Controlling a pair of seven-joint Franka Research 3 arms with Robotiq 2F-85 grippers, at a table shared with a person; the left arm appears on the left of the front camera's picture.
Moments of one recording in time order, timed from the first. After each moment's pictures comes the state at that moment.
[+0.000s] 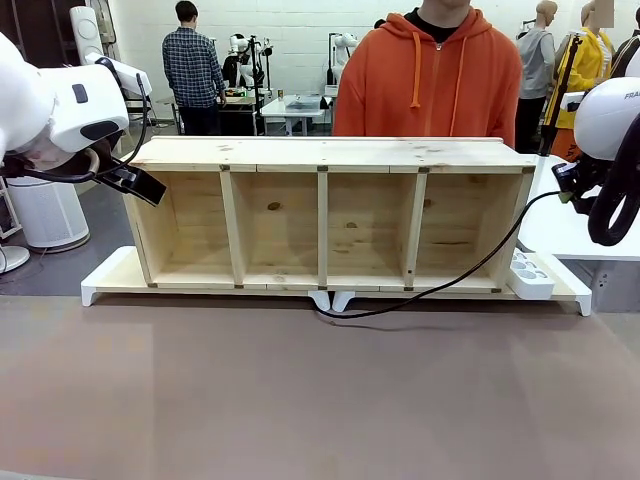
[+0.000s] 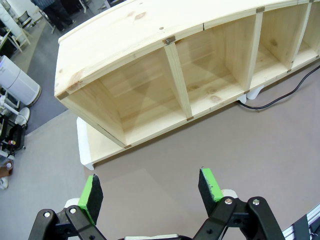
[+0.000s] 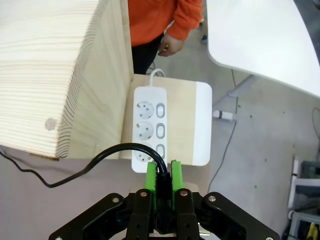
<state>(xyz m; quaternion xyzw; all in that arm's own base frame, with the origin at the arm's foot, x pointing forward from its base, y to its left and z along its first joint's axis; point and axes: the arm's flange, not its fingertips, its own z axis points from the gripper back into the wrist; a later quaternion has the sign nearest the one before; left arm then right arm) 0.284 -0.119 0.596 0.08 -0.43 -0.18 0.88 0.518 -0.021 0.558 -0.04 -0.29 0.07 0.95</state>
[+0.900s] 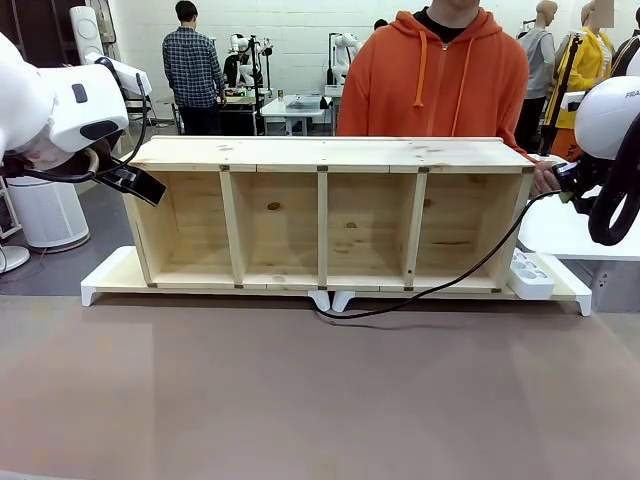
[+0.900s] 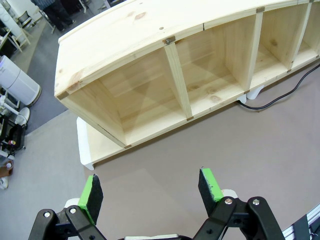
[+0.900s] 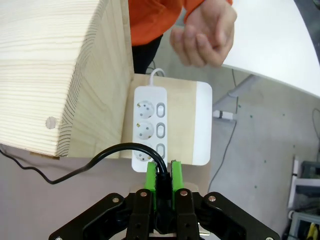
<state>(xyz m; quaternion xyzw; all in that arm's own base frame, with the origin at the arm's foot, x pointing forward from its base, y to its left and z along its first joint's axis) 0.284 -0.119 0.596 0.08 -0.43 -0.18 0.88 0.517 -0.021 0.558 -0.04 -0.29 0.07 0.95</state>
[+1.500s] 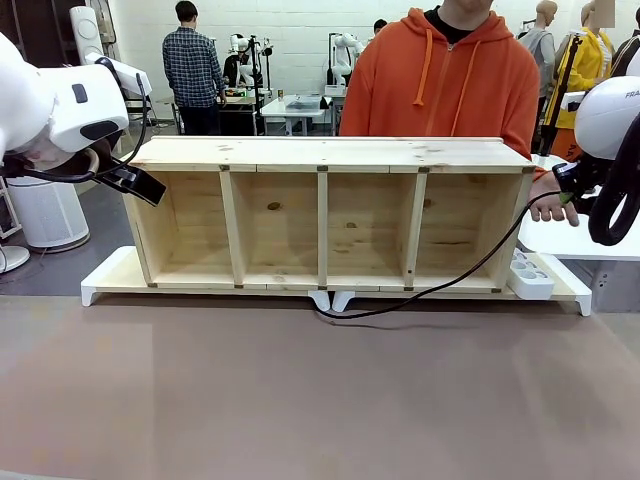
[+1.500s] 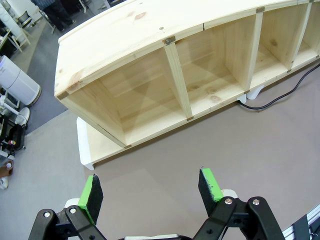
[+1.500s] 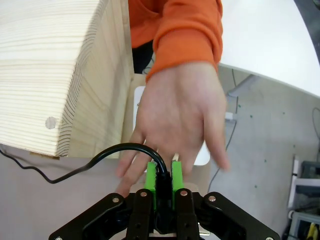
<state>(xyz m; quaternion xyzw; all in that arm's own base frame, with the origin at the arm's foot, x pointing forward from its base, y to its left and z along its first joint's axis) 0.284 -0.119 0.596 0.08 -0.43 -0.18 0.88 0.517 -0.021 0.558 -0.04 -0.29 0.07 0.95</state>
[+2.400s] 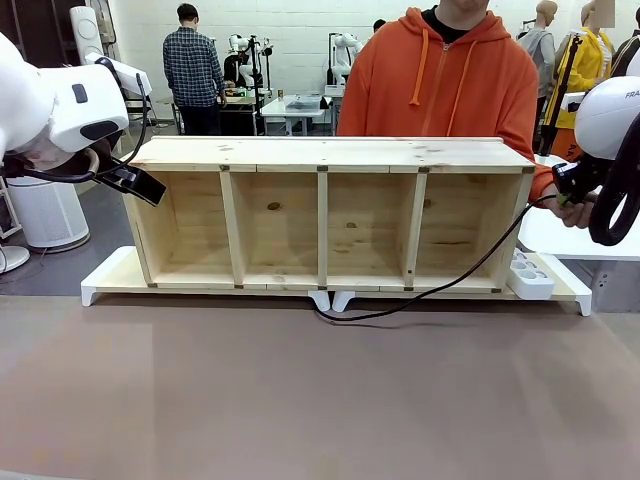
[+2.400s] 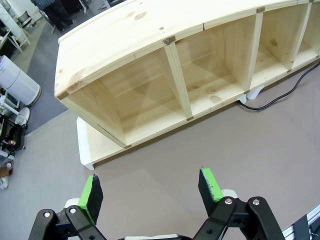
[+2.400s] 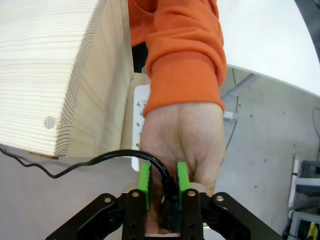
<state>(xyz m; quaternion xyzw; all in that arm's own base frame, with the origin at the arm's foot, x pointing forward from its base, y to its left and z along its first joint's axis) 0.284 -0.119 0.596 0.08 -0.43 -0.18 0.88 0.517 -0.022 0.558 -0.04 -0.29 0.07 0.95</state>
